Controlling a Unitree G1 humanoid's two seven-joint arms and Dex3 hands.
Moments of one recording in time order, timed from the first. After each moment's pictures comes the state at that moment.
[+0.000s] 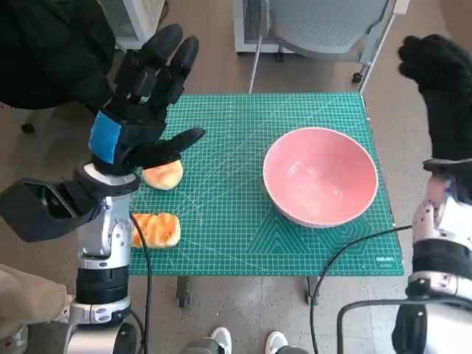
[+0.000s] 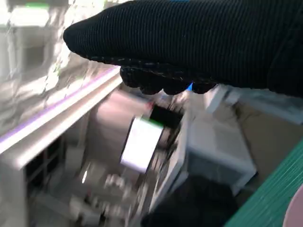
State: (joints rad) left arm -0.62 0.21 0.16 0.15 -0.37 -0.27 -0.51; right arm -0.94 -0.40 -0.31 1.06 0.28 -0.71 0.48
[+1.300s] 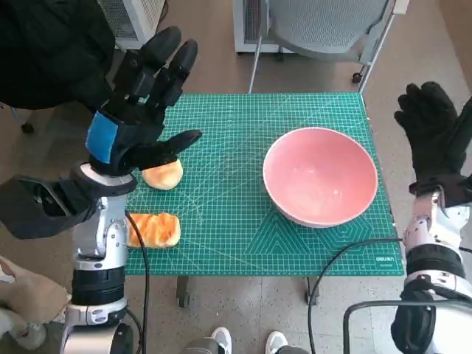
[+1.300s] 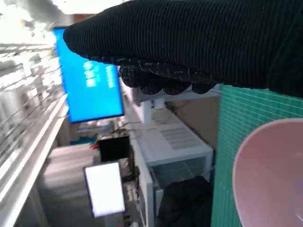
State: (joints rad) left arm -0.60 0.24 0.17 0.13 -0.39 -0.23 -0.53; right arm -0.95 -0.38 -0.44 1.31 0.30 -0.44 0.36
